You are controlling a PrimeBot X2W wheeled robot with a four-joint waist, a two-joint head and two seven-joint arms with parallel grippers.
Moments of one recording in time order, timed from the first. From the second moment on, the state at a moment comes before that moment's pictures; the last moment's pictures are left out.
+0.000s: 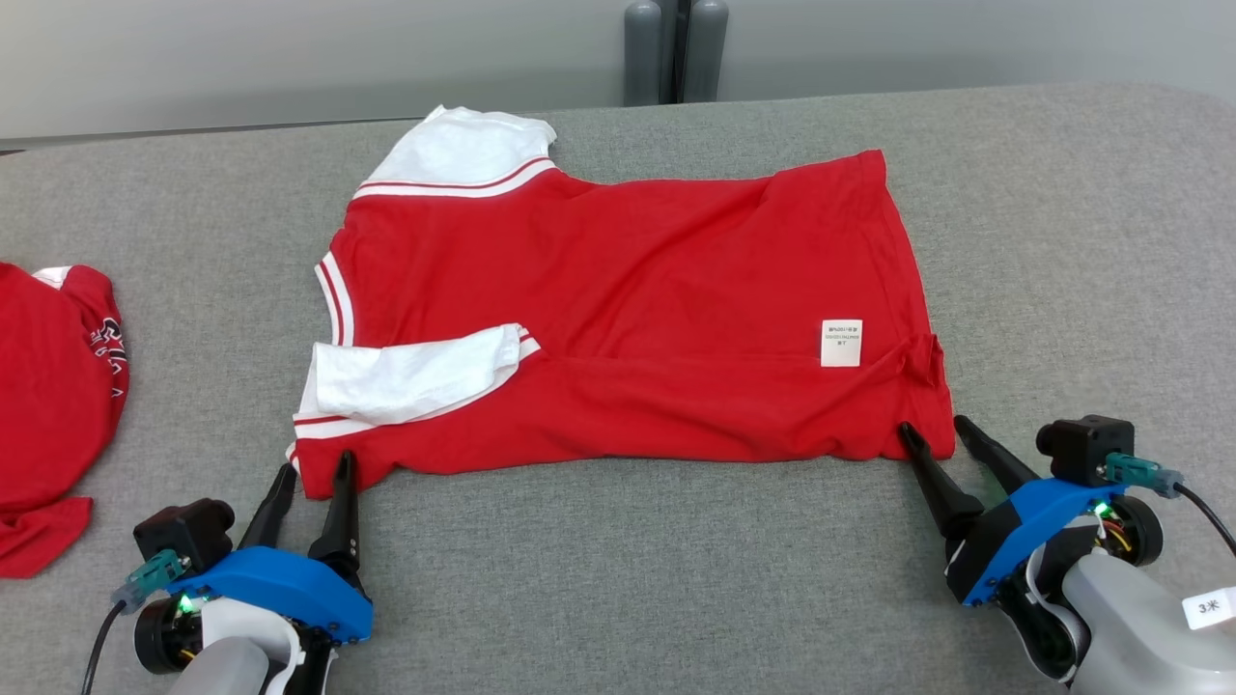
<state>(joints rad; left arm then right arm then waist) -0.31 0.30 -0.41 0.69 -0.82 -0.11 -0.26 -0.52 -0.40 0.67 0.79 0.86 0.13 -0.26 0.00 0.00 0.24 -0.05</state>
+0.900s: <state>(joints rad) -0.01 0.21 -0.24 0.46 -0.80 -0.10 -0.26 -0.18 -0.43 0.50 0.55 0.88 0.13 -0.26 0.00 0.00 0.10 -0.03</state>
